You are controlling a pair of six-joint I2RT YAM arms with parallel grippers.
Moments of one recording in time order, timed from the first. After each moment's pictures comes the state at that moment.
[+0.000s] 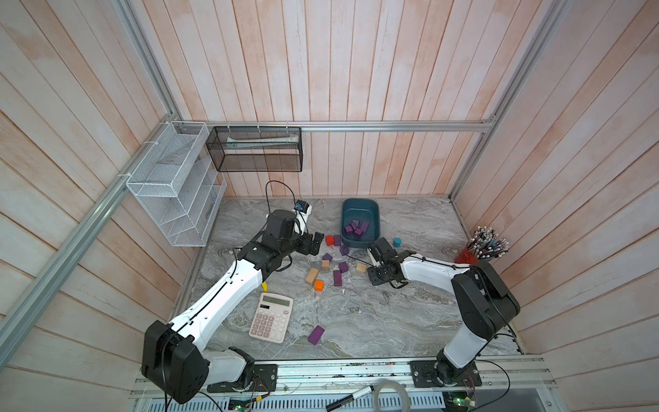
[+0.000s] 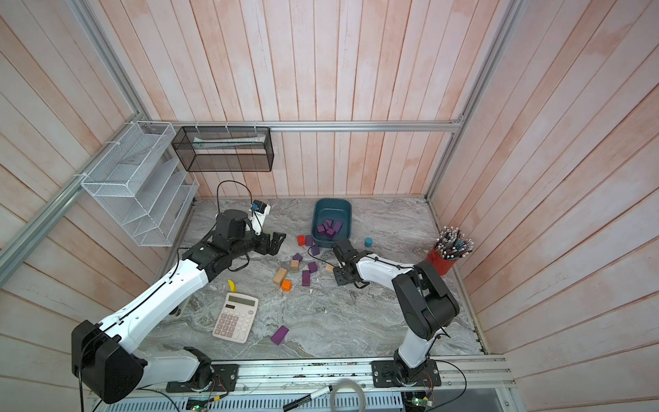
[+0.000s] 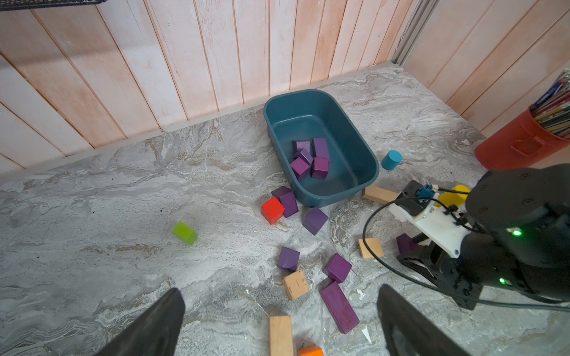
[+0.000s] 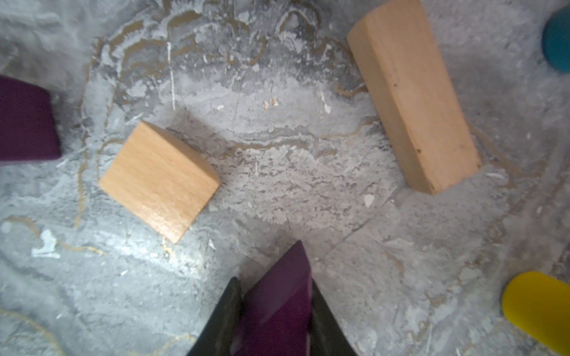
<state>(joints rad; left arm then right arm) -0.49 1.32 1.14 -0.37 0.05 -0.05 0.57 1.71 0.96 -0.46 0.13 0.21</state>
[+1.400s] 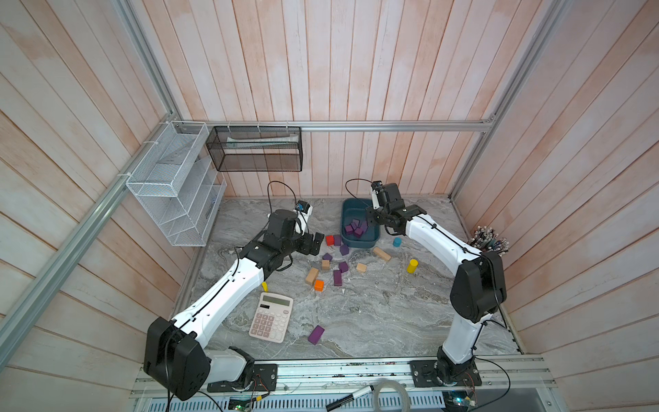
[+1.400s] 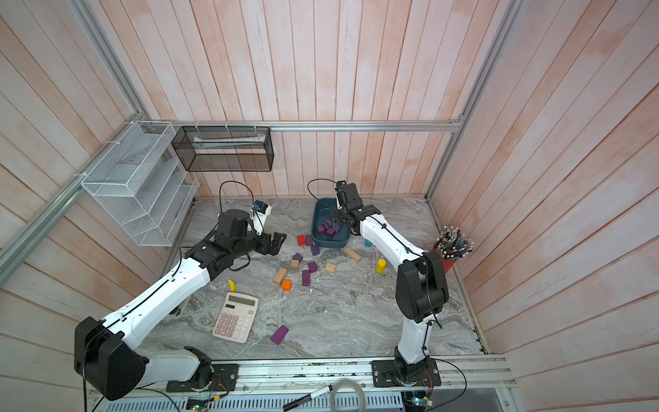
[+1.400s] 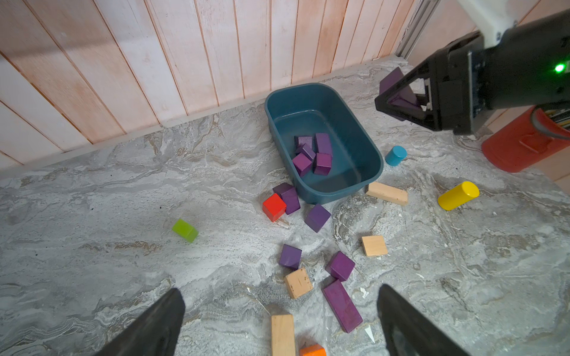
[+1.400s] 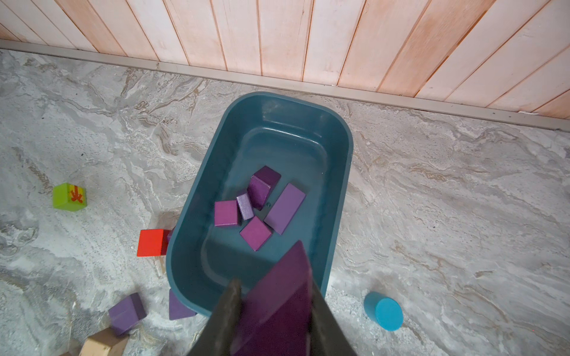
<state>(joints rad) -0.49 1.34 1.14 -0.37 0.04 -0.04 0.45 1.85 1.60 -0.50 0.12 0.17</state>
